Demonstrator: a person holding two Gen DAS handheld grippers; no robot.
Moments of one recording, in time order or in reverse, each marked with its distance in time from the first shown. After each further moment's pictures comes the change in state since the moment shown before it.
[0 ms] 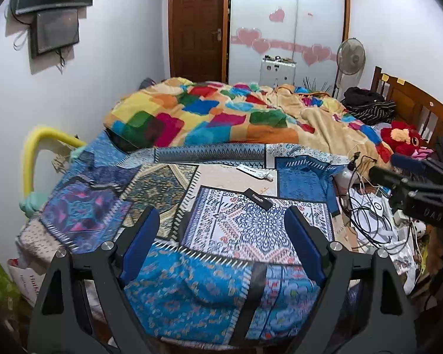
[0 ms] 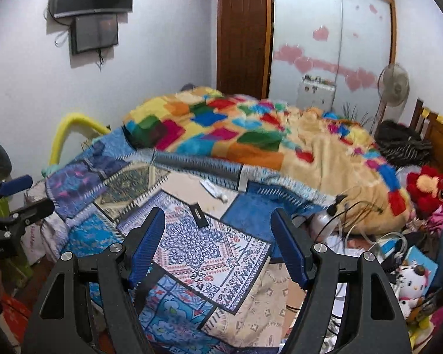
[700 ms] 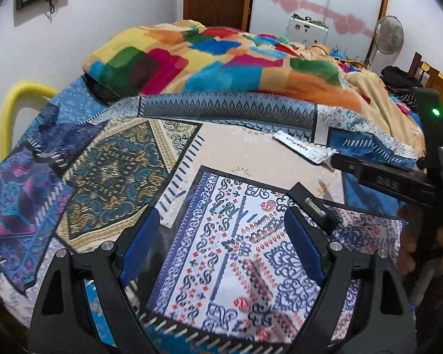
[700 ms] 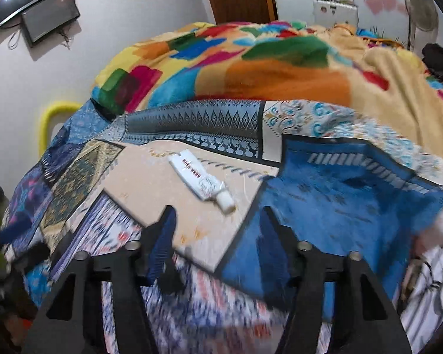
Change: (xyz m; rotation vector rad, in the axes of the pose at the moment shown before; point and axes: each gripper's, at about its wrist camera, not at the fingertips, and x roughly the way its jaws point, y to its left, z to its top) left arm 0.231 0.024 -0.009 -0.089 0.197 0.042; right arm 0.265 -0.043 -0.005 0.183 0.252 0.156
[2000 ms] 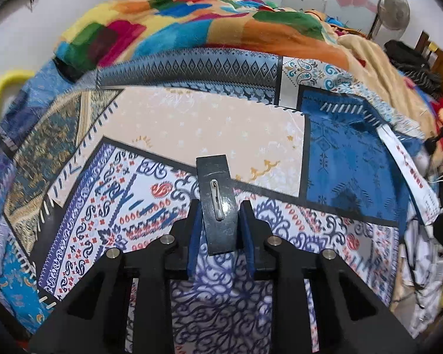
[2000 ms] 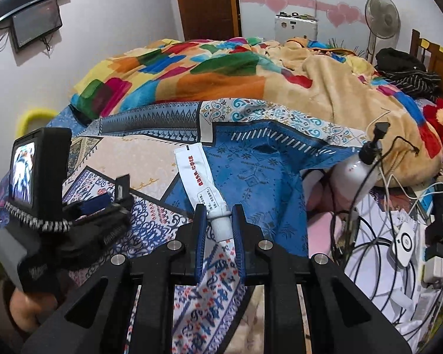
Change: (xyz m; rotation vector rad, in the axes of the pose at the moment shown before) left arm 0.062 -0.092 -0.006 -0.026 0.161 -0.005; right arm -0.094 -0.028 -0.055 0.022 -0.075 -0.183
